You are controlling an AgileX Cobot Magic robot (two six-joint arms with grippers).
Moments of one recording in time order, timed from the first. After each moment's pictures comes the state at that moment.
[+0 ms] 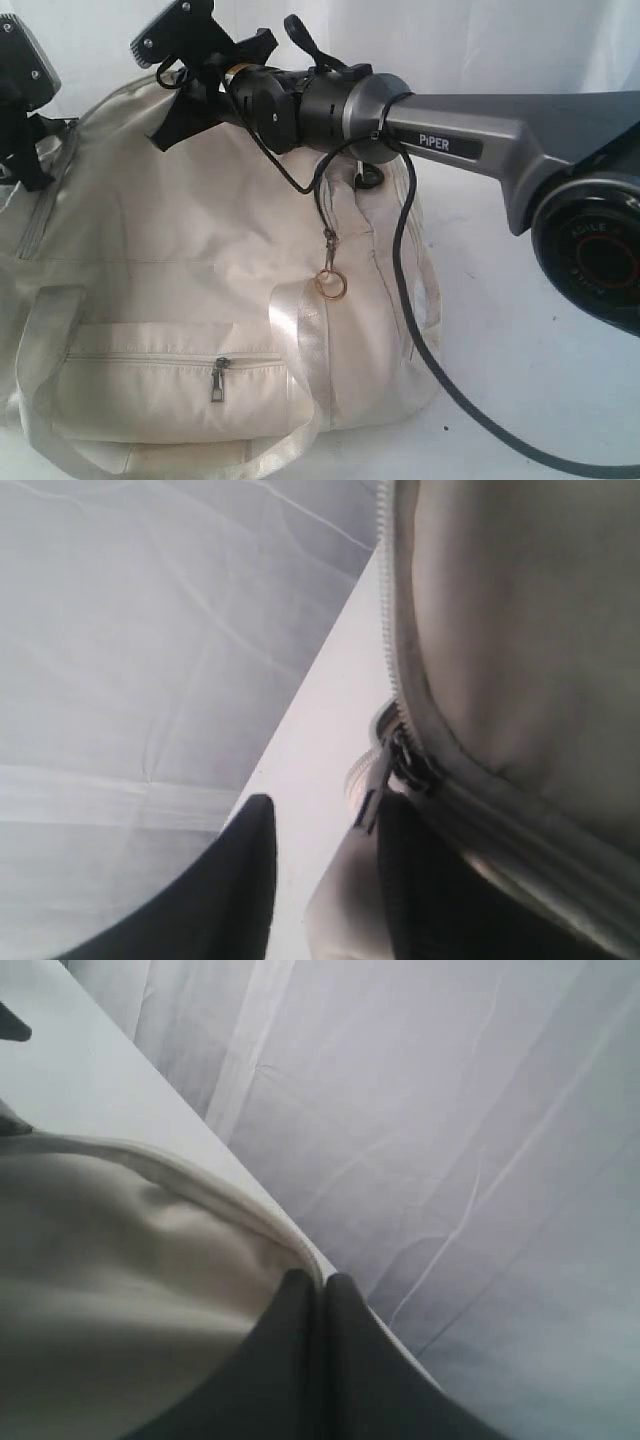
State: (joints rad) left arm 0.01 1.65 -1.09 1.53 -0.21 -0.47; right arm 0.83 2.22 -1.86 0.18 -0.07 -0.57
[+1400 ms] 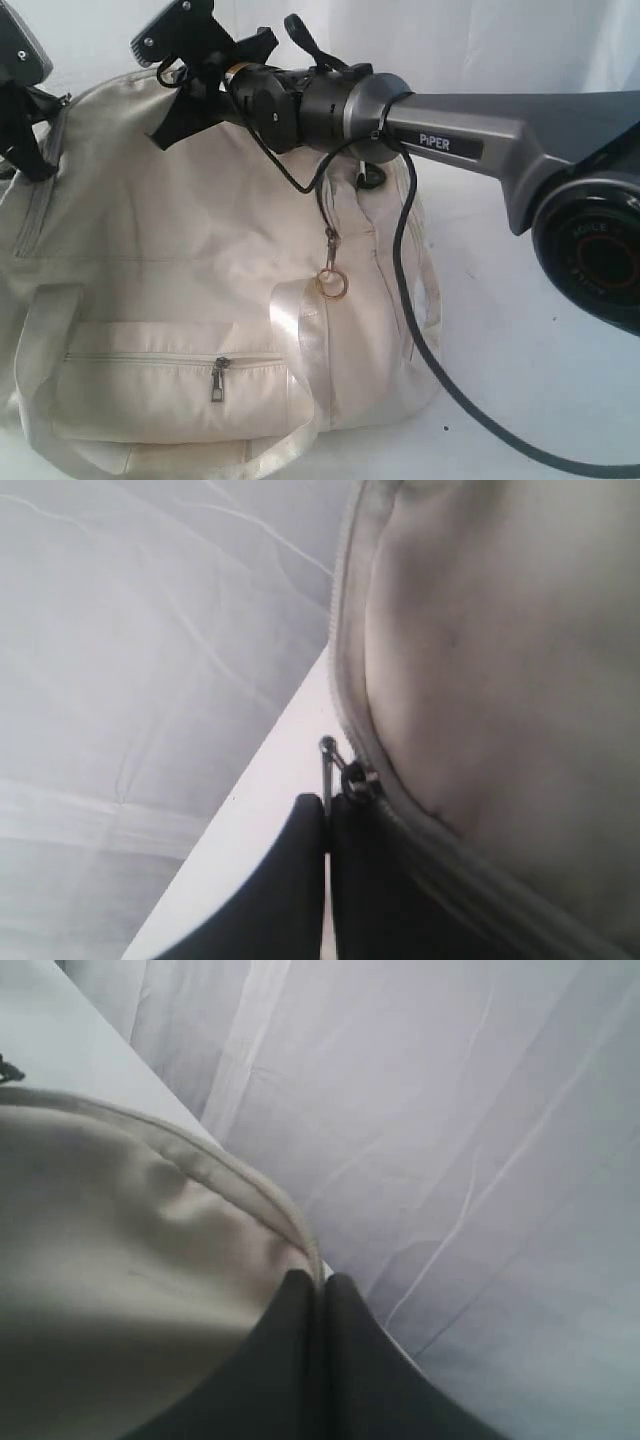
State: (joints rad) left arm 0.01 1.60 -1.08 1.66 -0.29 -0.70; right arm 0.83 2.22 -1.86 0.18 -0.08 -0.57
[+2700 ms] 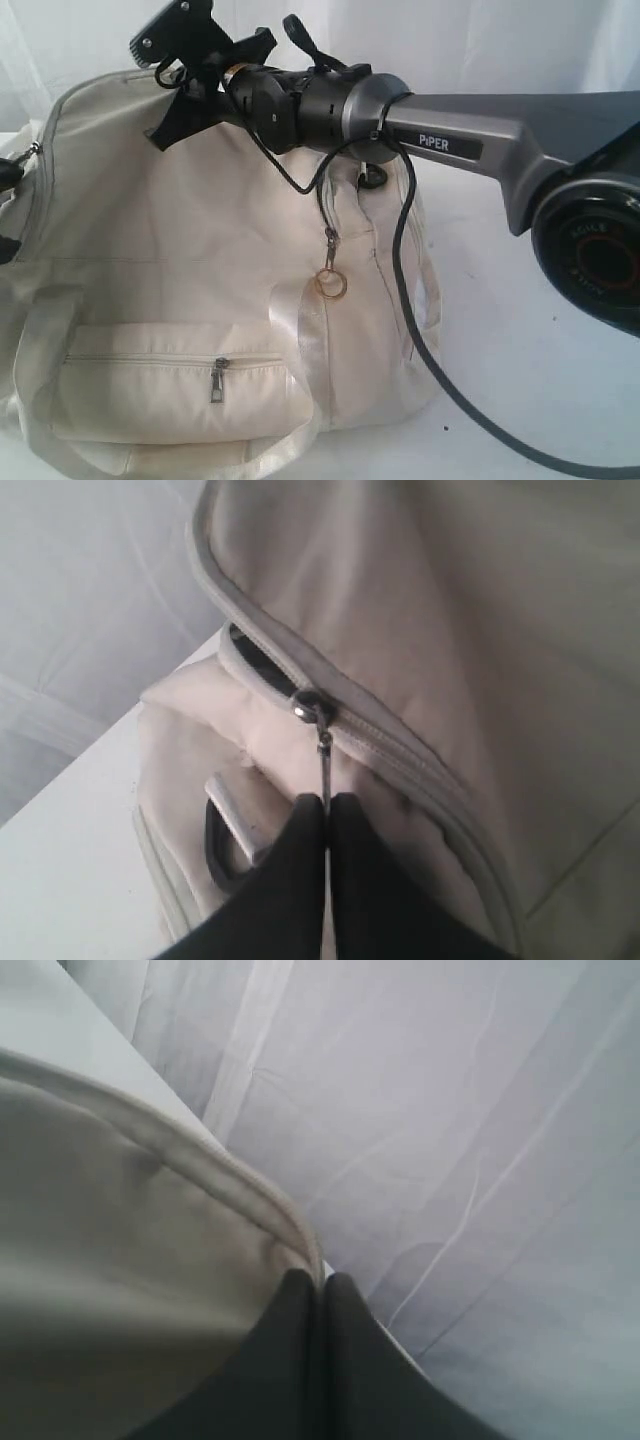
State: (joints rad) left arm 0.01 1.16 -0.63 1.67 -0.29 -0.97; right arm 0.83 2.22 -1.86 0.18 -0.08 -0.57
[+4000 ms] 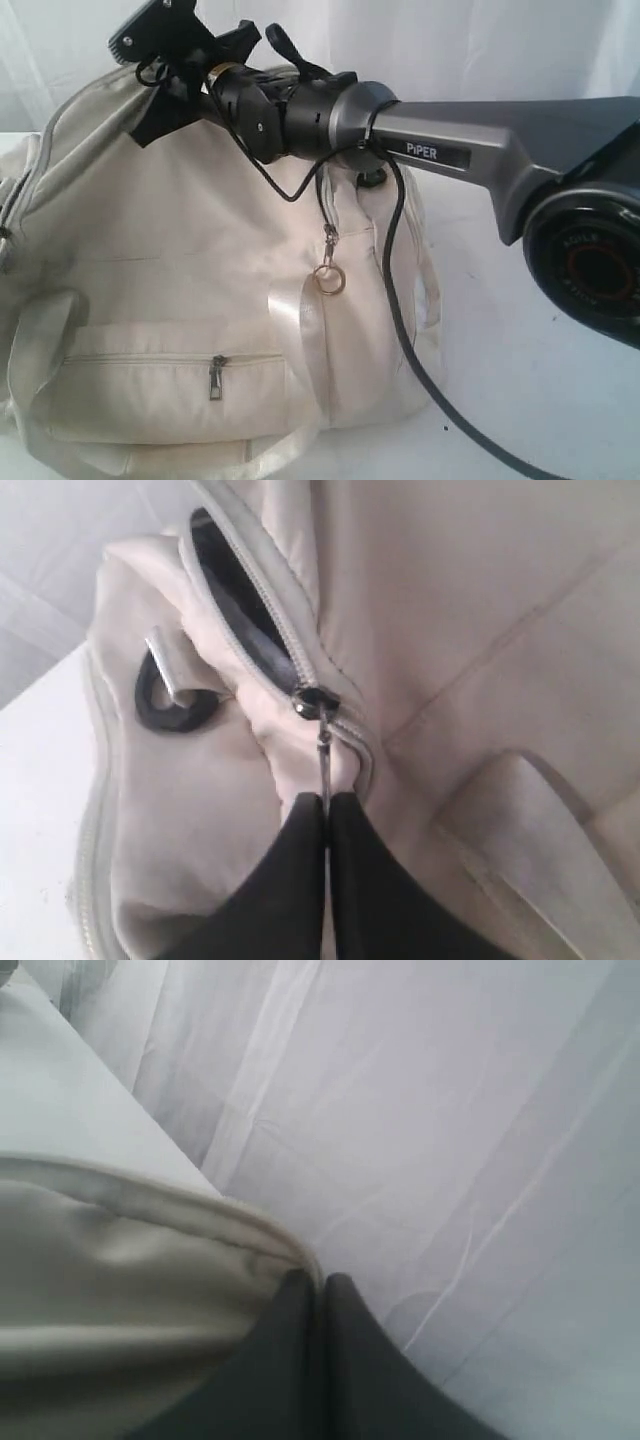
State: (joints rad) left arm 0.01 0.90 -0.34 1.62 -0.21 -1.00; right arm 0.86 2.22 -1.86 0.17 -0.17 -0.57
